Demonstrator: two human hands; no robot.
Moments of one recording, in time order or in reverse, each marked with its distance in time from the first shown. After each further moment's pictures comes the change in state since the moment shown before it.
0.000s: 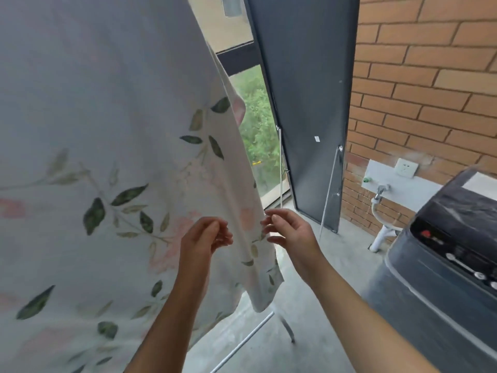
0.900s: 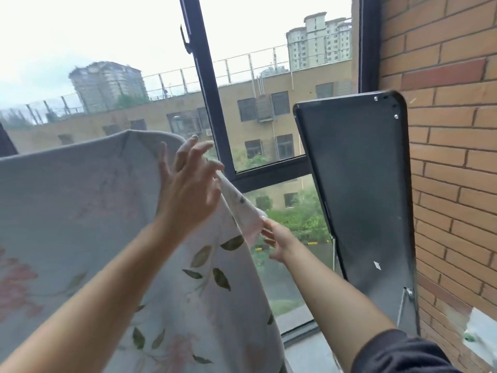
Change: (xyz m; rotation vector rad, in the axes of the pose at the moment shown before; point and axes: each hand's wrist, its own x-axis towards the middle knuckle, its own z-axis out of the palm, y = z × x) left_hand 0.206 0.222 0.090 1.700 0.358 1.000; right_hand 0.316 -0.123 0.044 -0.047 -0.337 0.421
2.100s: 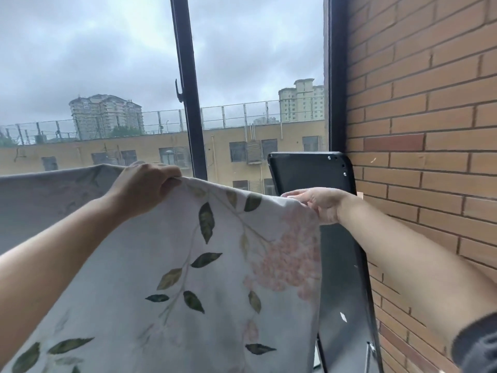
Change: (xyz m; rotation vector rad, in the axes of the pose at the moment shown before) left_hand 0.064 -0.036 -0.022 0.011 -0.034 0.042; right_hand -0.134 -0.210 -0.101 -0.395 -0.186 -0.161
